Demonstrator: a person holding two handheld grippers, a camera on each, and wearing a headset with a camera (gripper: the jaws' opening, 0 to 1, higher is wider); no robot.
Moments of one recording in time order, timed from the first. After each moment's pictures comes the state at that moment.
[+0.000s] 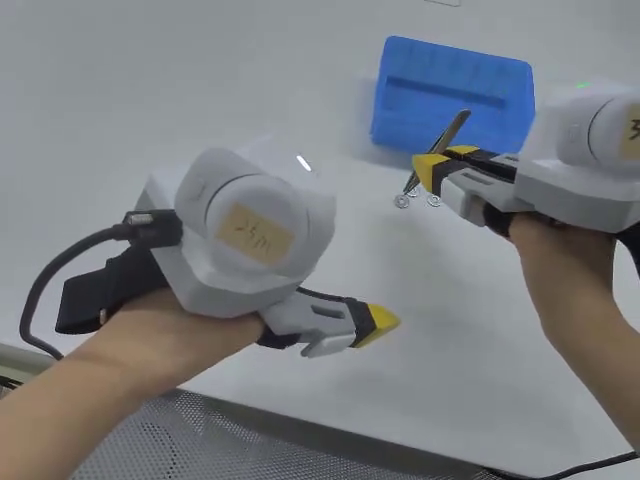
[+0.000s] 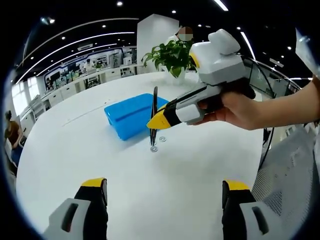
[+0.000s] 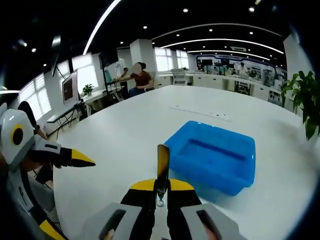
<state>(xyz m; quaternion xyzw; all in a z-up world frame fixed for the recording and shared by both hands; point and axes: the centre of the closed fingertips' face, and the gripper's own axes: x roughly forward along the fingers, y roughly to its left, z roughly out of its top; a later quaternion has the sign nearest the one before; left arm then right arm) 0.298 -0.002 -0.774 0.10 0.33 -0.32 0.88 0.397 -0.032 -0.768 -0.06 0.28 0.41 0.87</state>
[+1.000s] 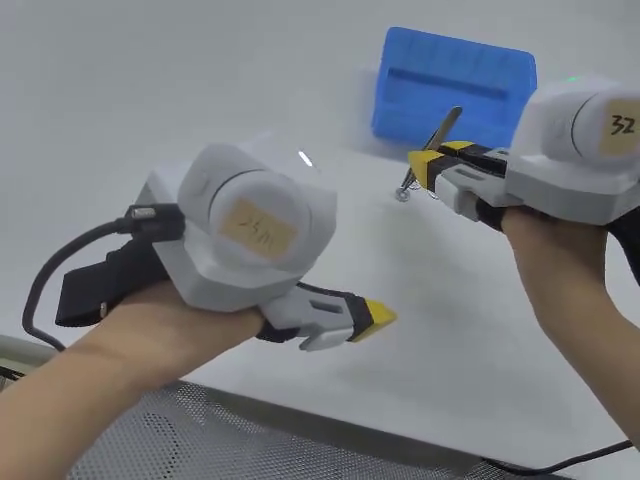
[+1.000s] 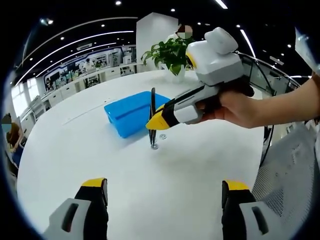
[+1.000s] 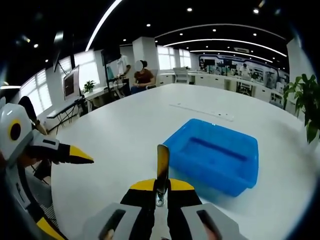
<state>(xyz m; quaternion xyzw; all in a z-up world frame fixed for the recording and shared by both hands) 0.297 0.001 -0.778 0.11 0.33 -0.31 0.88 0.398 -0.029 -0.774 -0.07 0.28 0.42 0.86</state>
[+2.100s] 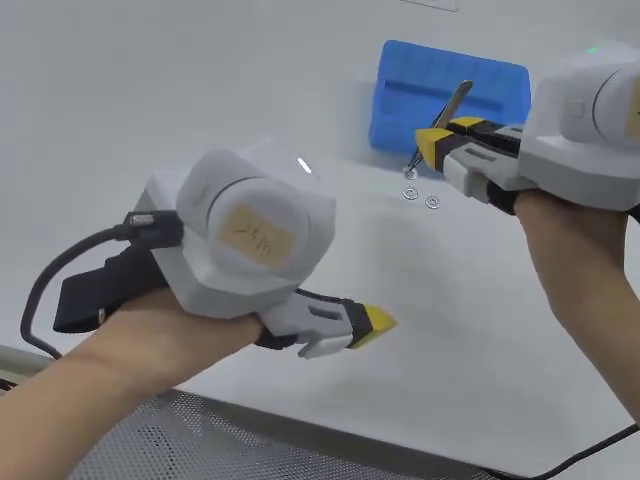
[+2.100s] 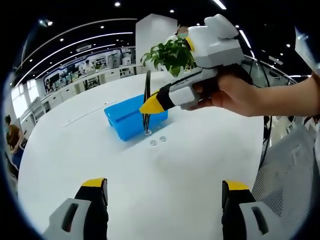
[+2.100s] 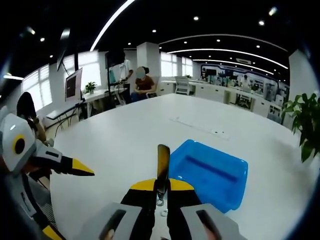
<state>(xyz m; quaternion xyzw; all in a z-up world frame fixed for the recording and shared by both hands) 0.298 0.001 -0.774 0.11 0.33 -0.32 0.88 0.418 -0.027 -0.730 -0.09 0.23 0.41 0.88</state>
